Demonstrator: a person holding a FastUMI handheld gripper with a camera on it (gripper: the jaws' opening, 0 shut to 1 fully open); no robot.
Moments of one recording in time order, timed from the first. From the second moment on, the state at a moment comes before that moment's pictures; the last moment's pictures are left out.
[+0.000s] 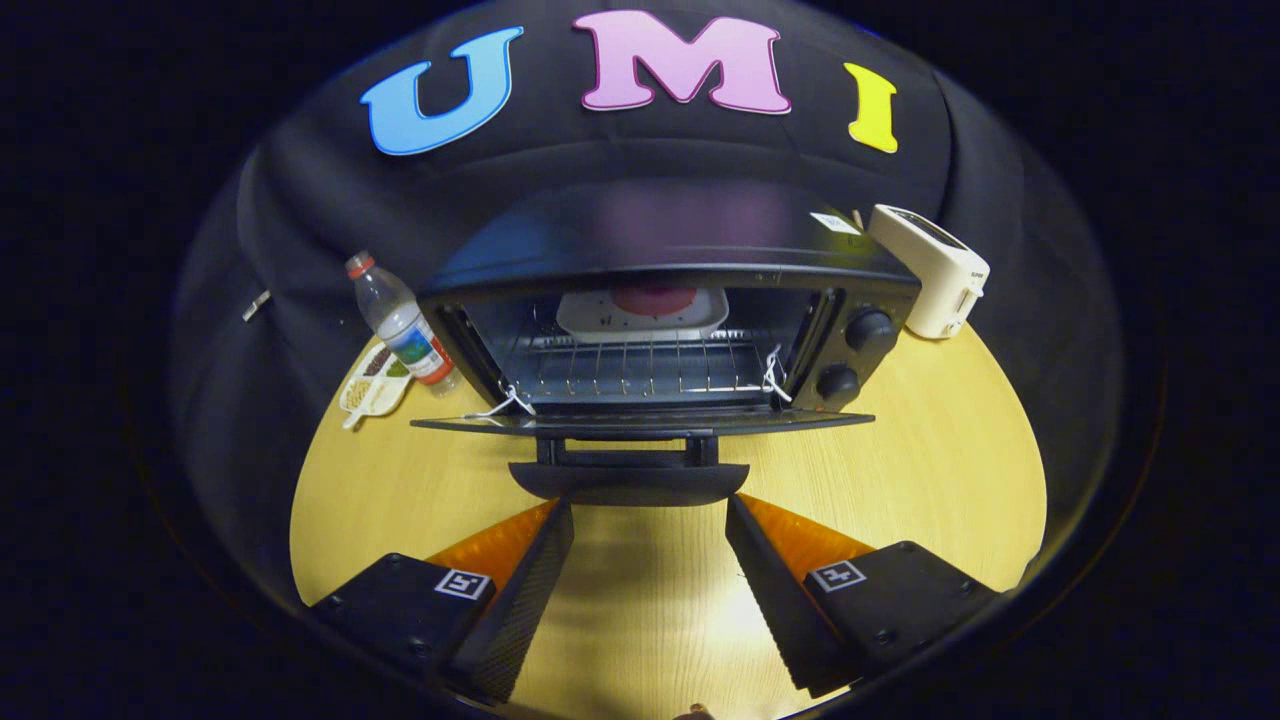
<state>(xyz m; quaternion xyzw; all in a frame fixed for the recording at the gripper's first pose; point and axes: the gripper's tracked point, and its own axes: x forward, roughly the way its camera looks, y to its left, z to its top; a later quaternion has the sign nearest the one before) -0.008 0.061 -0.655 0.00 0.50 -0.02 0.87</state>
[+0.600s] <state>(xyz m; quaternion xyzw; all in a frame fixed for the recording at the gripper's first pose) -0.057 0.031 -0.632 0.00 0.48 -0.01 0.87</state>
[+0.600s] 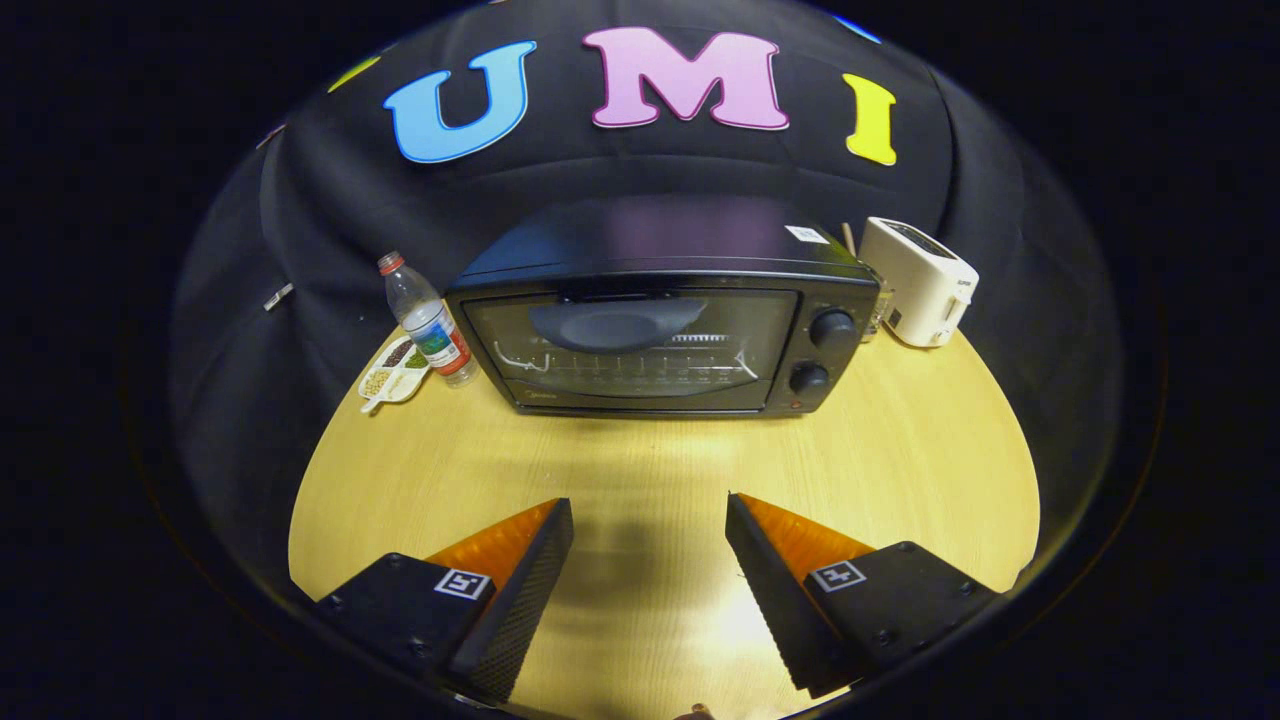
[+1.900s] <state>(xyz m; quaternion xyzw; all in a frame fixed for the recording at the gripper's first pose) 0.000 -0.093 -0.108 0.02 0.05 0.03 1.00</state>
